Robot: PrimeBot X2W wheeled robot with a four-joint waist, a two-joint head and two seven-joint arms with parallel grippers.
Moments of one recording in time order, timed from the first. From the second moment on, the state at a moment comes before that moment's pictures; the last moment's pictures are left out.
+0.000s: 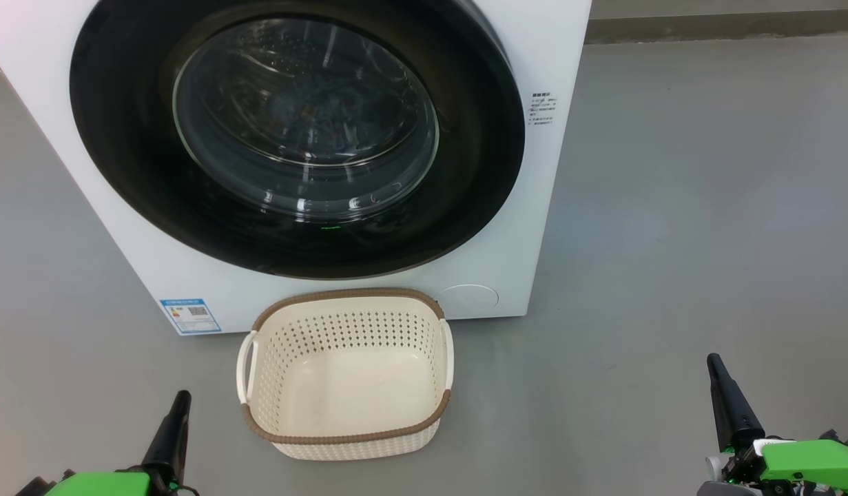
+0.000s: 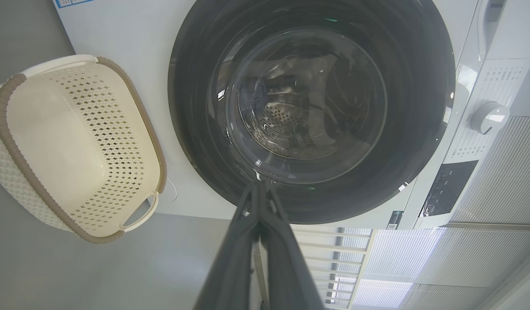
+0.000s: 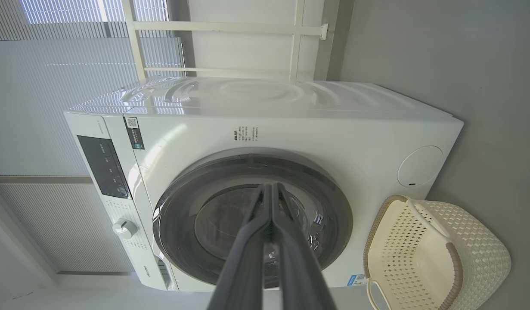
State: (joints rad) left arm -0.07 0.04 0.08 0.26 -1.60 -0.13 0.11; right arm -0.06 -0.05 -0.13 0.27 1.61 0.13 0.10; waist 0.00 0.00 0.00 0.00
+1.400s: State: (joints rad) left arm -0.07 0.04 0.08 0.26 -1.60 -0.13 0.11; right arm -0.06 -0.05 -0.14 0.27 1.61 0.13 0.10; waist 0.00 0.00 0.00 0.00
